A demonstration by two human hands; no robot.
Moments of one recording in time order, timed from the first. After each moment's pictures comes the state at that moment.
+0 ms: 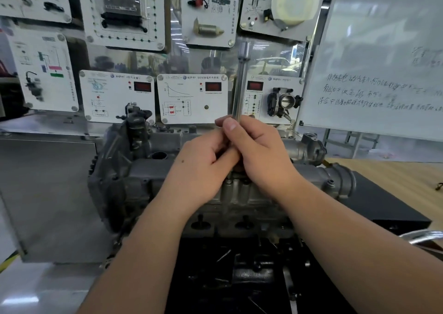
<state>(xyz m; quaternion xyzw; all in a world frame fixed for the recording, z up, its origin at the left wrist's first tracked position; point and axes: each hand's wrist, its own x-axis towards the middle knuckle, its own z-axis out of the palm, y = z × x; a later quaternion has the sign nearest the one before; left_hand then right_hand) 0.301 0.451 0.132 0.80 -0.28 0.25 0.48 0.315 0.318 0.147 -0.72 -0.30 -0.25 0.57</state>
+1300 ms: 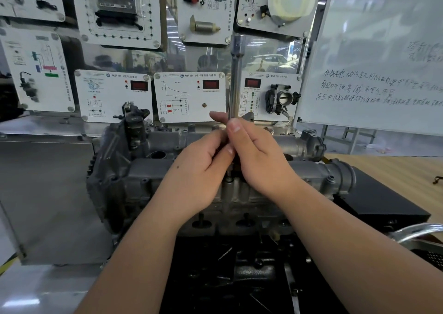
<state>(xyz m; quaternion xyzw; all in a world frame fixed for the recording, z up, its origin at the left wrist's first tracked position) 0.296 0.459 0.126 0.78 -0.31 0.23 0.49 0.308 0.317 0.143 -0.75 -0.32 -0.25 0.52</state>
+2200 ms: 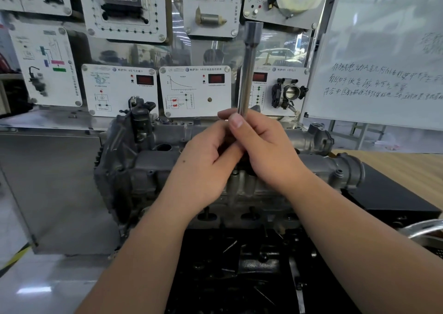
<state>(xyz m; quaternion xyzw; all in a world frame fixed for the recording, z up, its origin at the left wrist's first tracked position) 0.293 0.455 0.123 0.76 -0.30 0.24 0.52 0.307 0.318 0.144 -0.73 -0.32 -0.25 0.55</state>
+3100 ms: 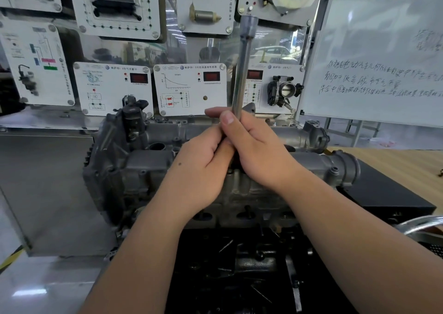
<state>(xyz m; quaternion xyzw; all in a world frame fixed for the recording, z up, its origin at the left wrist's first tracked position) 0.295 0.453 0.118 0.78 -0.28 0.24 0.51 0.311 0.316 0.144 -0.77 -0.30 -0.19 0.52</state>
